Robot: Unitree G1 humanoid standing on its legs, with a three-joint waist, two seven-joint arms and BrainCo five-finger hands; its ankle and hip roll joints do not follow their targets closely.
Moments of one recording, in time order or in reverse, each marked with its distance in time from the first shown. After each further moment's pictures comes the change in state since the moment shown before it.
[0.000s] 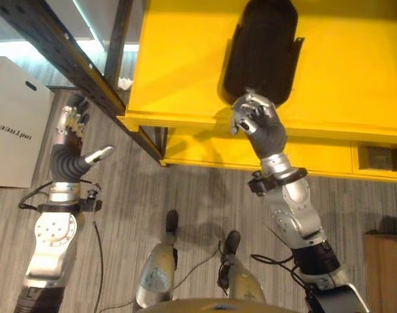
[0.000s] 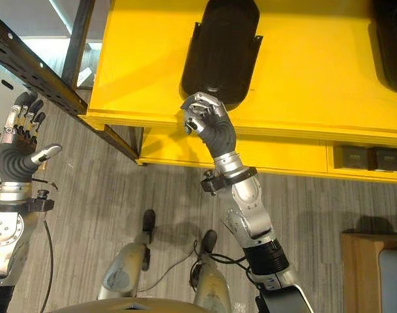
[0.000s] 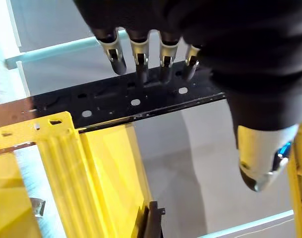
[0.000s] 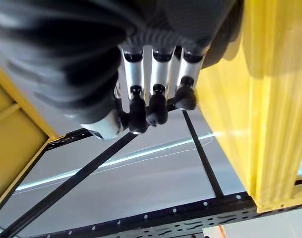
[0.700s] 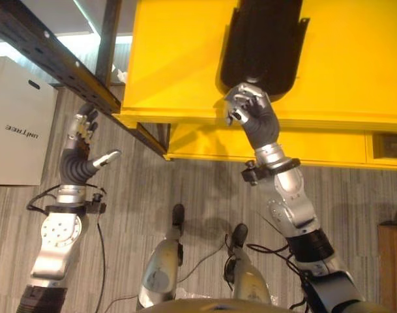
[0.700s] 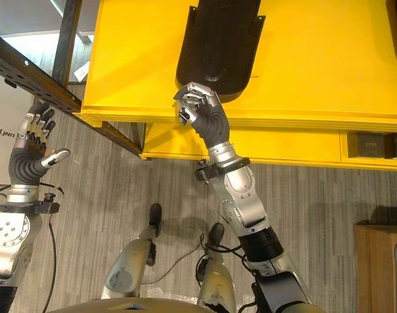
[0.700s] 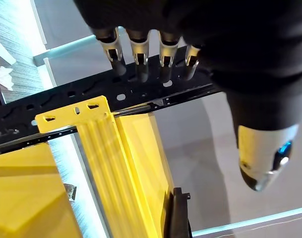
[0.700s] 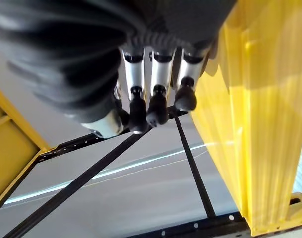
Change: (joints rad) left arm 0.010 0.003 -0.039 0.053 -0.002 0.001 -0.009; right arm -0.105 0.006 0.017 0.066 -0.058 -0.002 -0.083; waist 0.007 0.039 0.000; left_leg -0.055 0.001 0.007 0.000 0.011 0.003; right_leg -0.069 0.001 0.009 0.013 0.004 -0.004
